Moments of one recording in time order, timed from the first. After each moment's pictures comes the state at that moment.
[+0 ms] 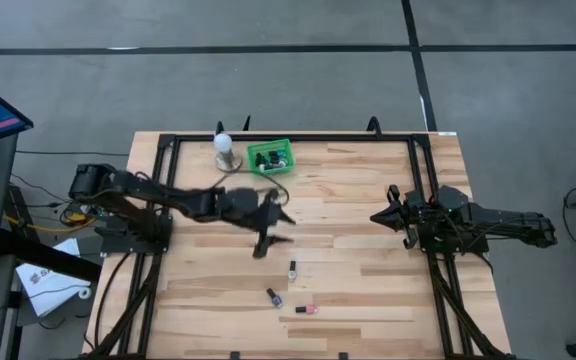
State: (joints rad) left arm -0.04 1.49 0.87 0.19 0.08 0.05; right arm -0.12 0.04 0.00 0.05 -0.23 0.25
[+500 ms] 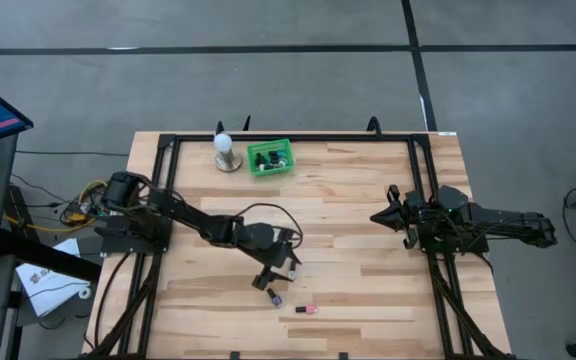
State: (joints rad) left arm -0.20 1.76 0.87 0.37 0.19 0.19; right arm -0.12 0.04 0.00 0.05 -0.23 0.25
